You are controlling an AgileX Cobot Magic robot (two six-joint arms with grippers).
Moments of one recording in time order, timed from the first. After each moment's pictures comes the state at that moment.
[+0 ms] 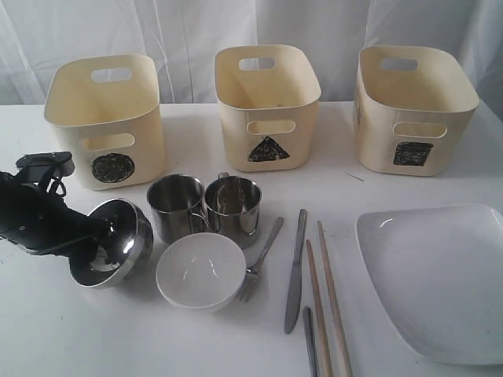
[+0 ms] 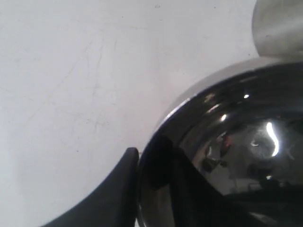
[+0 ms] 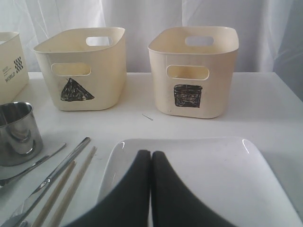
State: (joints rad) left arm -0.15 1.72 -0.83 -0.61 0.46 0.57; right arm 0.02 0.00 0.00 -0.02 0.23 0.11
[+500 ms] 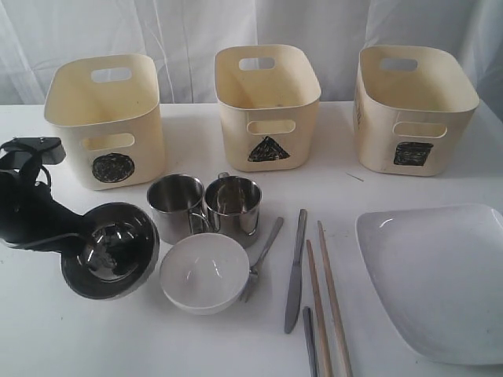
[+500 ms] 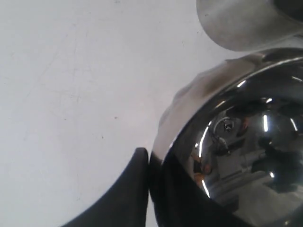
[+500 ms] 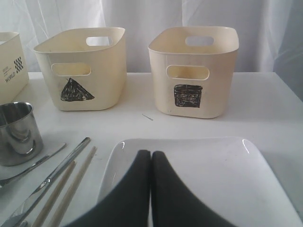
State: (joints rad) left arm -0.15 1.55 -0.82 -0.55 0.60 0.58; right arm 0.02 0.00 0.00 -0.02 0.23 0.11
